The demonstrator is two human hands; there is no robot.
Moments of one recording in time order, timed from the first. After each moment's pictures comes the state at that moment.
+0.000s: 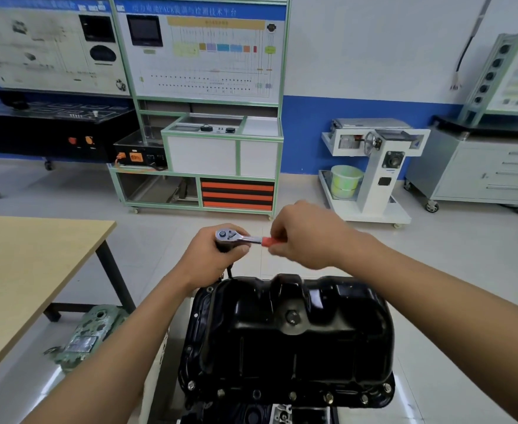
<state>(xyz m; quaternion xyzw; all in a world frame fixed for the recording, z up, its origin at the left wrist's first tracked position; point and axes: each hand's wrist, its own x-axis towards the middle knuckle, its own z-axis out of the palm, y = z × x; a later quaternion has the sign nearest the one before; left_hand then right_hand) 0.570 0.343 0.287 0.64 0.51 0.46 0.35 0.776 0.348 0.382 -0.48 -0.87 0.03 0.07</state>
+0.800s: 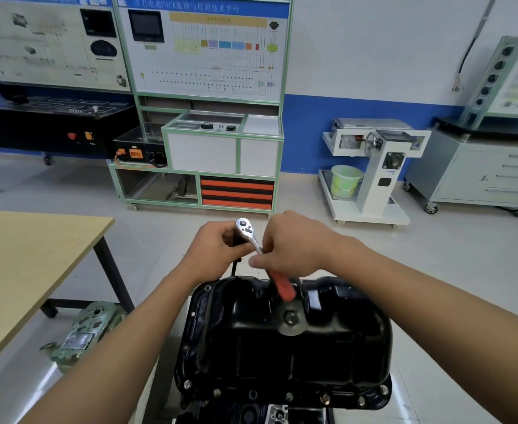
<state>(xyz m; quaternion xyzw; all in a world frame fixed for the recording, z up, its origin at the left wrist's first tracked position) 0.580 0.351 0.288 0.65 0.50 0.46 0.35 0.761 0.343 0.378 -0.46 -0.88 0.07 0.03</state>
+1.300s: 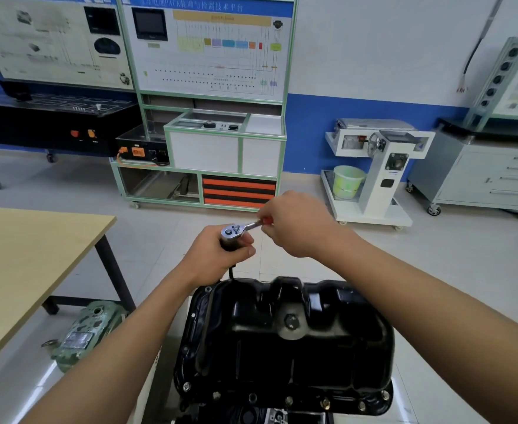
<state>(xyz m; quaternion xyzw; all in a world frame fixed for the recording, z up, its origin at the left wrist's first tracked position) 0.576 0.352 0.283 0.63 0.52 0.45 0.36 0.753 0.376 0.377 -0.48 -0.87 -0.07 0.07</state>
